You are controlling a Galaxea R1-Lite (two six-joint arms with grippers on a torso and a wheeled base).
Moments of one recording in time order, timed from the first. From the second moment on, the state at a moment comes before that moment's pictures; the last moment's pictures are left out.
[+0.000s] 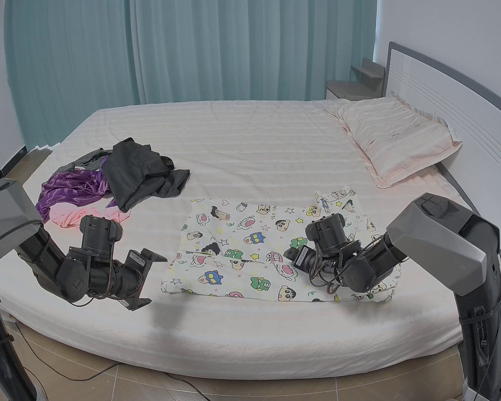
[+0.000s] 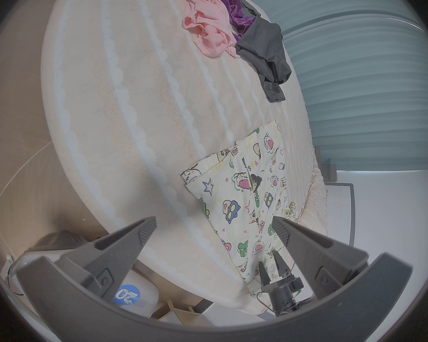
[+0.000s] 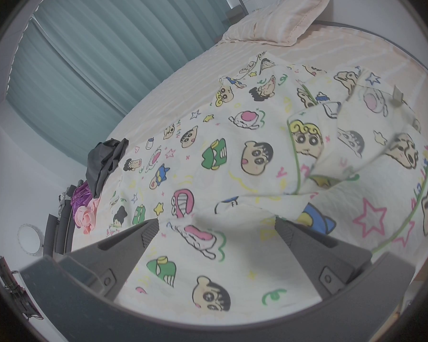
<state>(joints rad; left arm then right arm) -0.16 2.03 -0.70 -0.54 -0.21 -1.26 0.51 2.47 -1.30 -0.46 -0.19 0.84</state>
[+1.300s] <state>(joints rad) -0.17 2.03 -0.69 -0.54 -0.21 -1.26 0.41 2.19 -0.95 -0.49 -0.16 0.95</state>
